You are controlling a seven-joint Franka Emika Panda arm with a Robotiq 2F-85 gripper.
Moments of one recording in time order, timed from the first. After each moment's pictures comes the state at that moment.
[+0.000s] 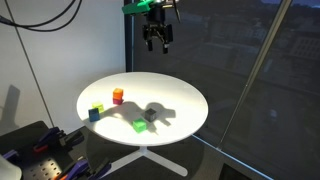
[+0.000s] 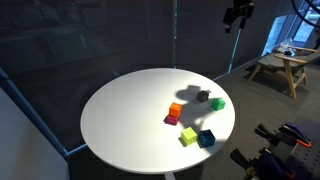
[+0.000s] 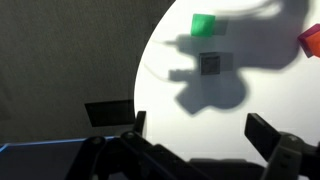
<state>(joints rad) -0.11 -0.03 -0.11 -1.94 -0.12 2.00 0.02</state>
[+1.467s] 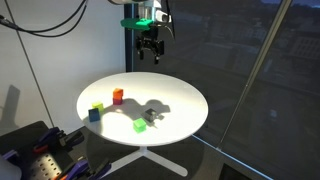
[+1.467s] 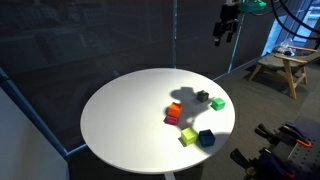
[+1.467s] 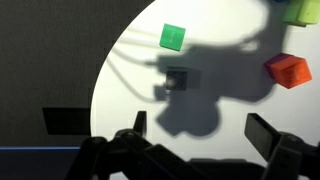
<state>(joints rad) -0.07 0.06 -0.08 -1.94 -0.02 2.02 -0.10</state>
